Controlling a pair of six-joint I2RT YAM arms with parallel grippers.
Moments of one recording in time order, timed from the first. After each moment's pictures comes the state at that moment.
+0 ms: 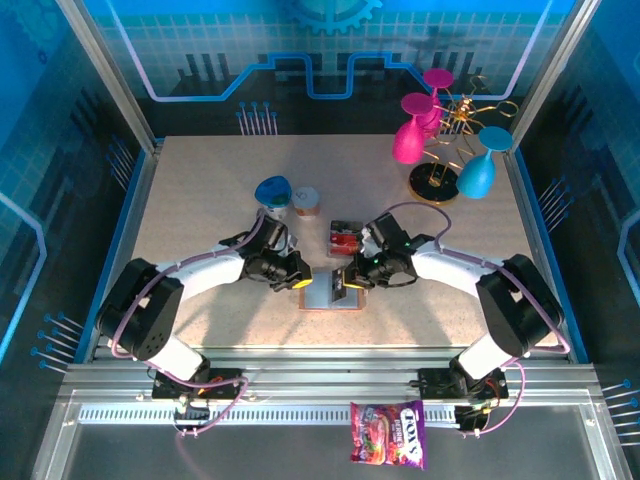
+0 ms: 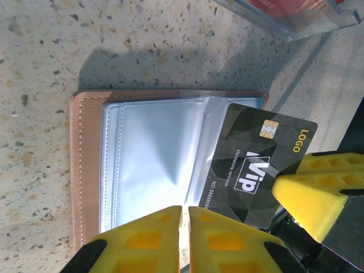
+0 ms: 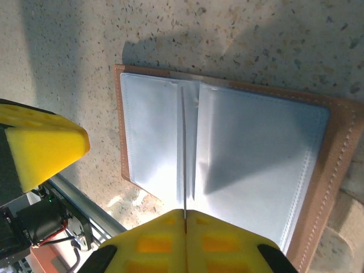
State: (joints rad) left arm -0.47 1.54 0.79 -0.30 0.56 -0.90; right arm 0.56 1.56 0.86 -0.40 -0.53 0.71
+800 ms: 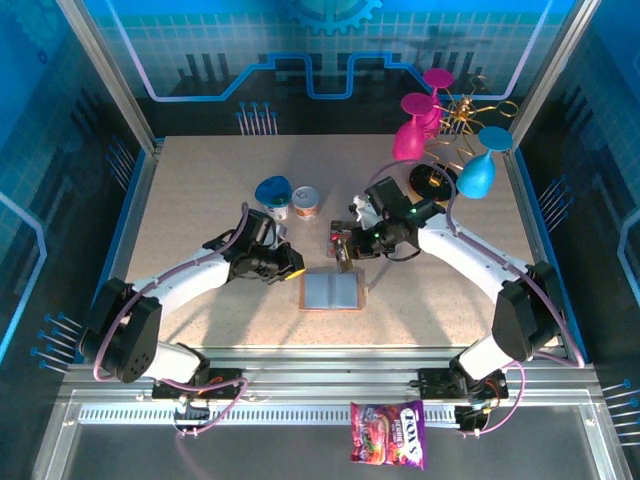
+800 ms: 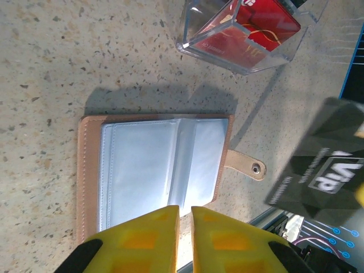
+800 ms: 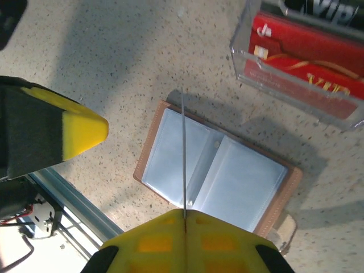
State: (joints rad) left arm -0.43 1.41 0.77 -0.31 0.51 -0.90; right arm 0.55 1.54 1.23 -0.79 -0.39 0.32
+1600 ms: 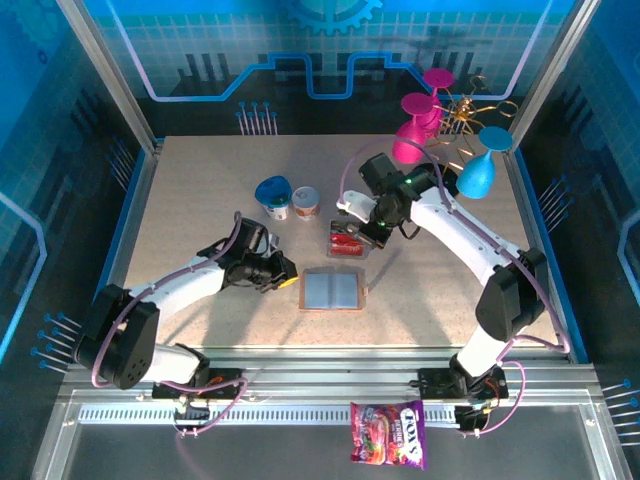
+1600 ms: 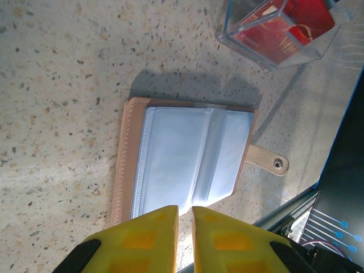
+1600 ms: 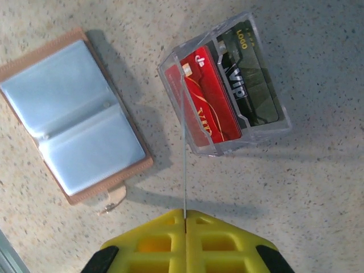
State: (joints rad) left arm -0.40 1.38 0.68 -0.29 0.54 -0.90; right arm 0.54 1.69 1.56 -1.13 -0.09 -0.56
